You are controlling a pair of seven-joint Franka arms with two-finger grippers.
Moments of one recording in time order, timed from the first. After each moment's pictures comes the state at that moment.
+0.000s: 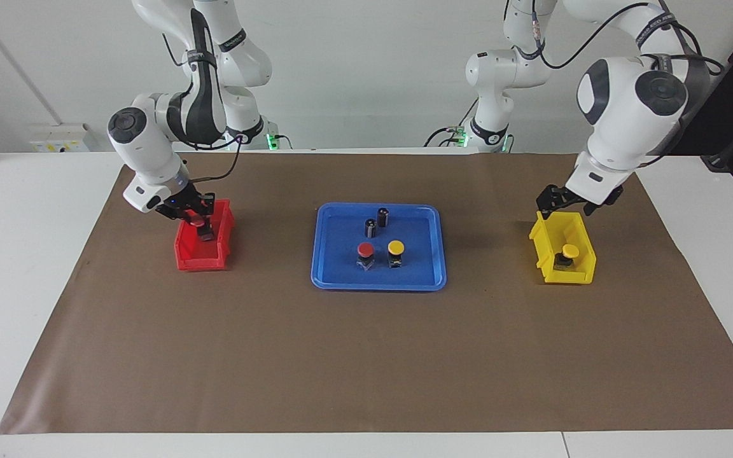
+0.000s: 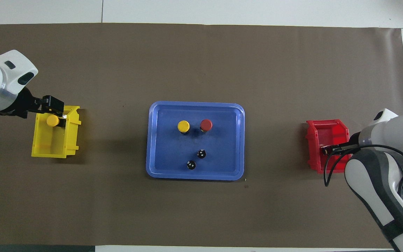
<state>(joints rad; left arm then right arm) 0.02 0.03 -0.11 -1.85 0.06 1.81 -0.09 -0.08 -0.11 0.01 -2.33 0.01 2.10 -0.21</state>
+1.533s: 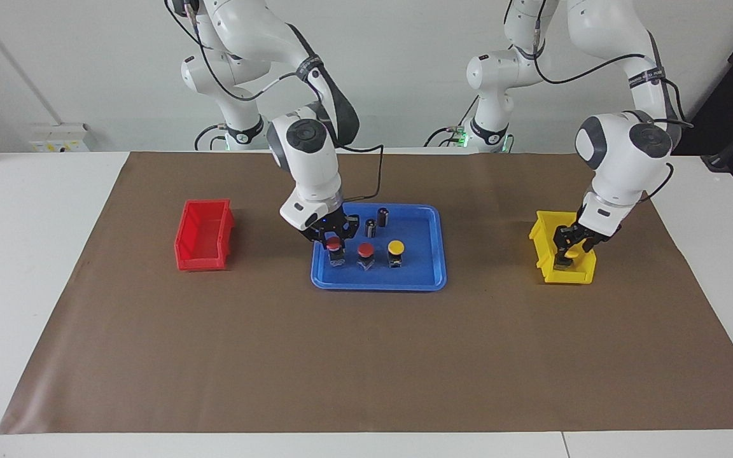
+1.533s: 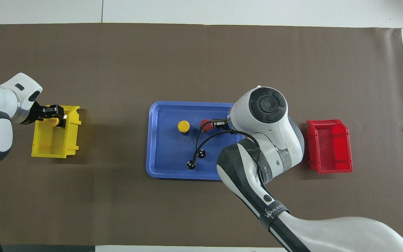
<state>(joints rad) 0.11 0.08 -0.11 -2.13 0.06 2.26 -0.09 0.47 0.24 0.03 -1.96 0.07 2.25 0.44</state>
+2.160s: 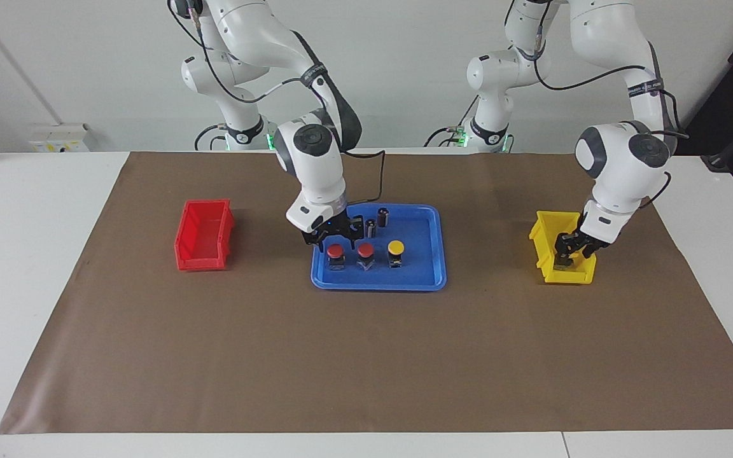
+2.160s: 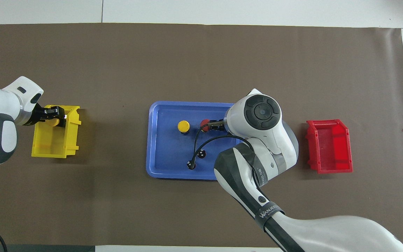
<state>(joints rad) 0.12 0.11 -0.12 -2.16 0.06 2.33 -0.10 0.47 0.24 0.01 -1.94 0.04 2.26 0.44</state>
